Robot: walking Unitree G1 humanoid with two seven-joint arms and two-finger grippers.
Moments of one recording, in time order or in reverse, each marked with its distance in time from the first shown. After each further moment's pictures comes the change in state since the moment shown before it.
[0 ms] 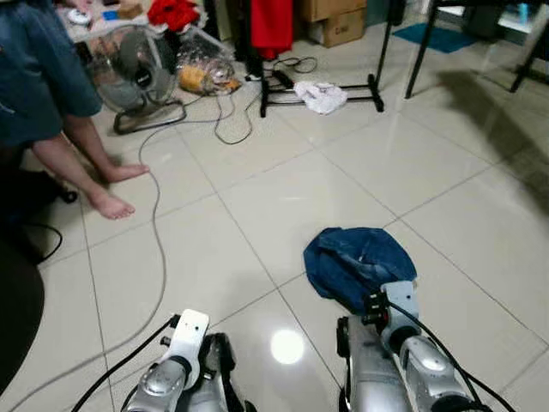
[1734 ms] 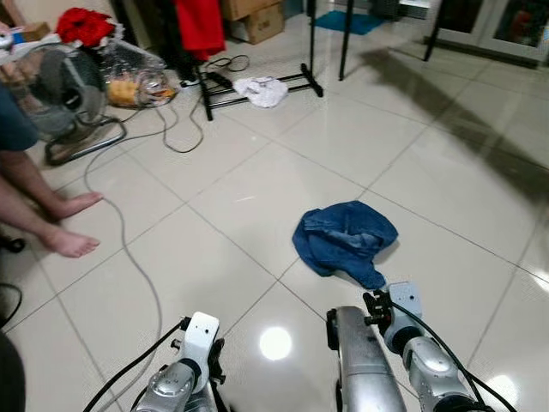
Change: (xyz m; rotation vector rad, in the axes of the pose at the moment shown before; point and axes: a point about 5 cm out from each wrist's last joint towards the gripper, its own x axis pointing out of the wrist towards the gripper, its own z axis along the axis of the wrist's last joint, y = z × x) left arm 0.002 -0.012 -0.001 -0.010 0.015 -0.048; right arm -0.001 -0.003 0.000 0.002 -0.002 0.002
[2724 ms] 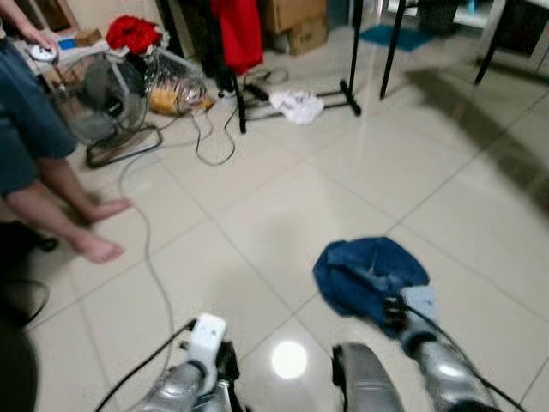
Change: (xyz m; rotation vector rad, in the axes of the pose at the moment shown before) left arm -0.002 0.002 -0.006 -0.002 0.031 -0.001; right arm 0.001 -0.002 0.000 0.018 0.000 -0.026
